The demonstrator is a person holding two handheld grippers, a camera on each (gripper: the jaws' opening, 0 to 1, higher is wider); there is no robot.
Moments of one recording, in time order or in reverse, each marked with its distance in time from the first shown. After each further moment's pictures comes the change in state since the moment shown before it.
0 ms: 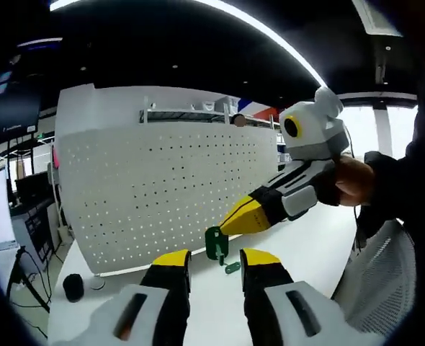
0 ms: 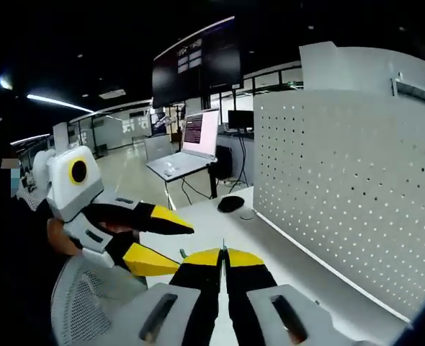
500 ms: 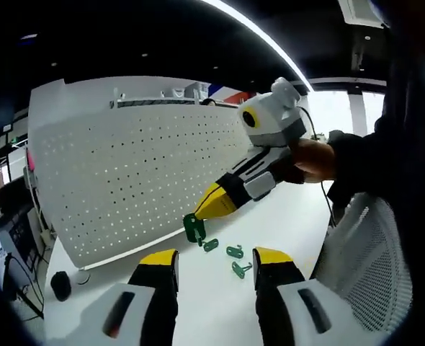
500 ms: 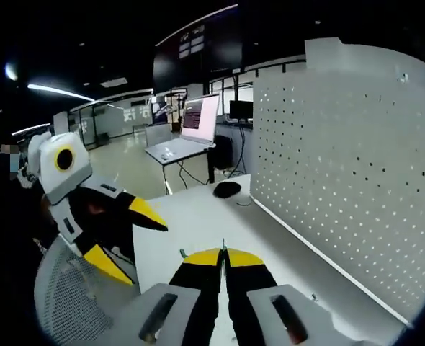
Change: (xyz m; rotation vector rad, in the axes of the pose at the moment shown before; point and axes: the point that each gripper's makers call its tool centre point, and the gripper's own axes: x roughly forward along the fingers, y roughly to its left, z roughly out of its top) left arm -0.013 -0.020 -0.033 0.016 0.083 -0.155; right arm 0.010 -0.012 -0.029 -0.020 0.054 0.005
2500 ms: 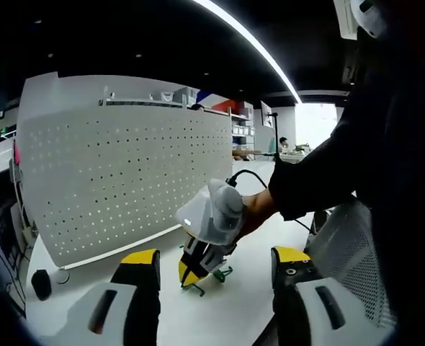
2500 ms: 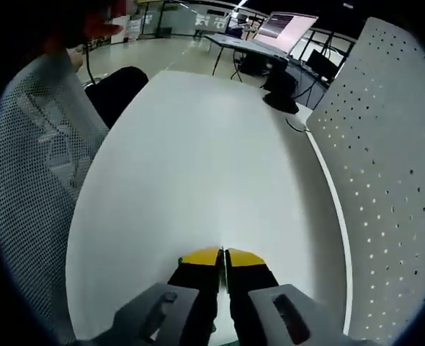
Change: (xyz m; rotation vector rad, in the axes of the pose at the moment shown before) left arm -0.003 -0.021 -0.005 -0.029 -0.026 -0.151; right arm 0.079 -0.025 -0.148 -0.542 0.494 0.176
